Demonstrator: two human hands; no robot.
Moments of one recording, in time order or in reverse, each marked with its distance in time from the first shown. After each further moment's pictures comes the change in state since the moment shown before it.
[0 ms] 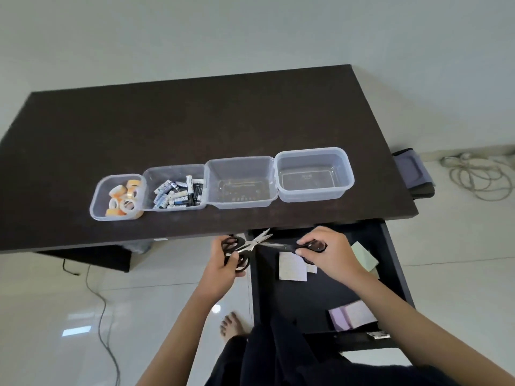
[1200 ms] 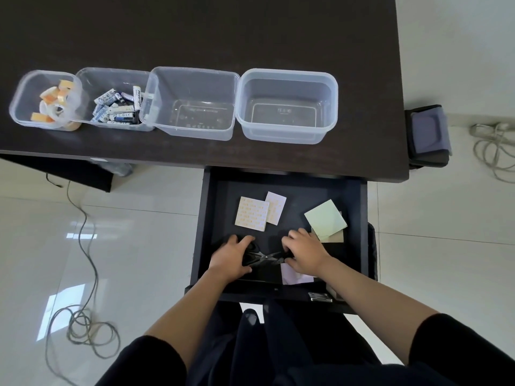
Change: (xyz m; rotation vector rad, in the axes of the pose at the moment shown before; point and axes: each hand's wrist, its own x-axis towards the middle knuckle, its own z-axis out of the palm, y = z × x) left_hand -0.003 -0.138 0.162 1.004 -0.316 -0.239; right_hand -0.029 0.184 -0.001 -0.830 -0.737 -0.140
